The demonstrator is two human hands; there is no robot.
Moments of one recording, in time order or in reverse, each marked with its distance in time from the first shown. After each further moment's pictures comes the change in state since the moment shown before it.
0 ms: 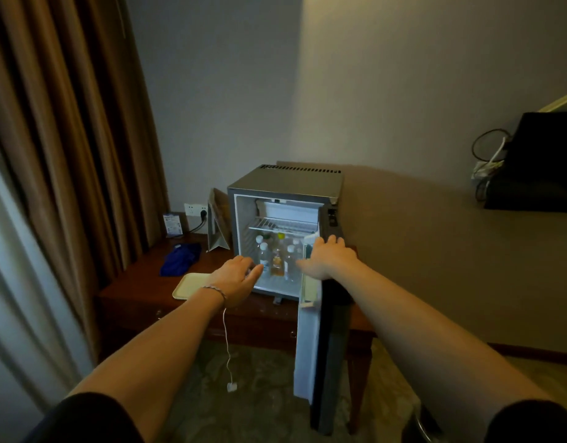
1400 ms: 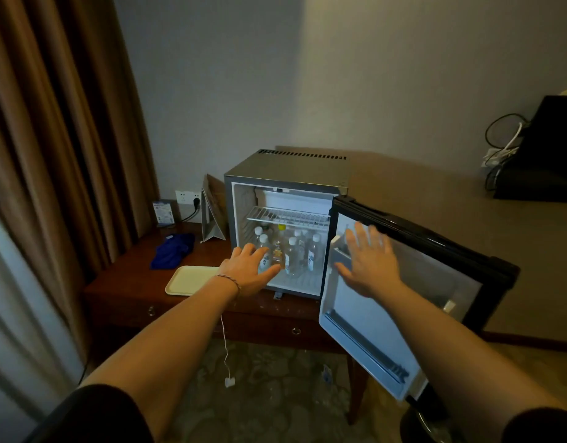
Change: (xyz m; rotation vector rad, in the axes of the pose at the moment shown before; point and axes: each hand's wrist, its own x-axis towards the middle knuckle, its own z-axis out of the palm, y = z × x) left_hand 0.067 -0.026 0.031 0.162 -0.060 0.015; right_hand 0.067 0.065 0.062 -0.235 0.437 -0.061
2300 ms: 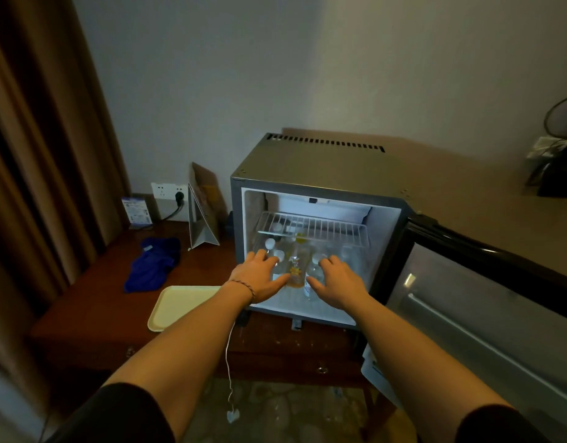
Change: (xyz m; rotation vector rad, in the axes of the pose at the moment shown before) left_hand 0.208 -0.123 0.067 -0.023 -0.115 0.105; right_hand 0.209 -0.131 0.127 0.326 -0.235 0.060
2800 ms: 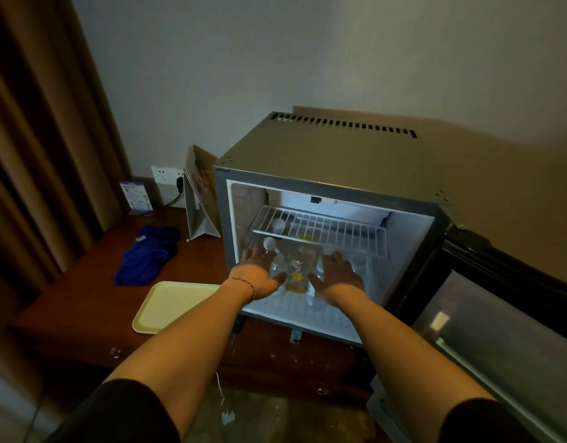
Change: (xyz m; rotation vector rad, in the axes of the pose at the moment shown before) left_hand 0.093 -0.014 0.049 -0.080 -0.091 -0.142; right_hand 0.105 0.037 0.047 0.029 -0.143 0.056
